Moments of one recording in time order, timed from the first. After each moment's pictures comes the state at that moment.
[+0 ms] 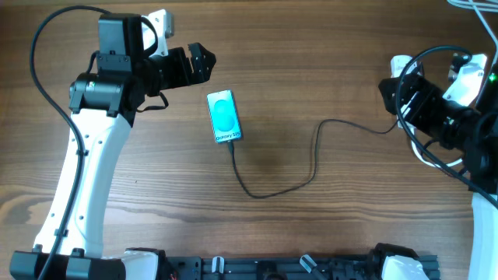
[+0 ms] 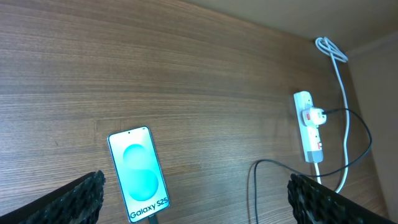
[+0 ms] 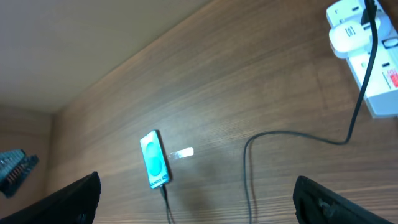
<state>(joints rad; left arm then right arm) -0.11 1.49 1.46 -0.76 0.40 -0.32 -0.19 1.12 1.37 -1.04 -0.44 0.38</state>
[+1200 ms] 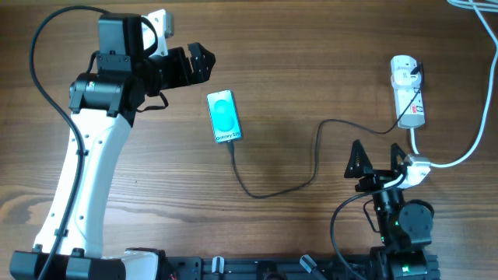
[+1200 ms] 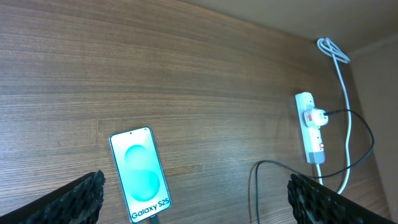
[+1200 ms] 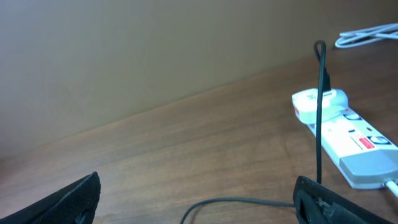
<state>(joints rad) -0.11 1.49 1.46 -0.76 0.39 -0.32 0.09 0.08 0.01 0.00 0.03 0.36</state>
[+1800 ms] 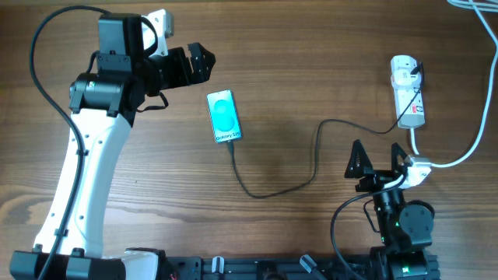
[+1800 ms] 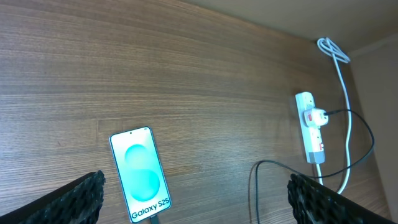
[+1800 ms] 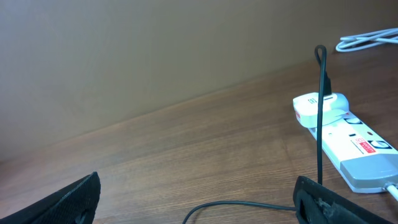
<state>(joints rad) -0.11 1.49 1.46 -0.76 0.39 -0.32 0.09 0.07 0.01 0.01 0.03 0.36</state>
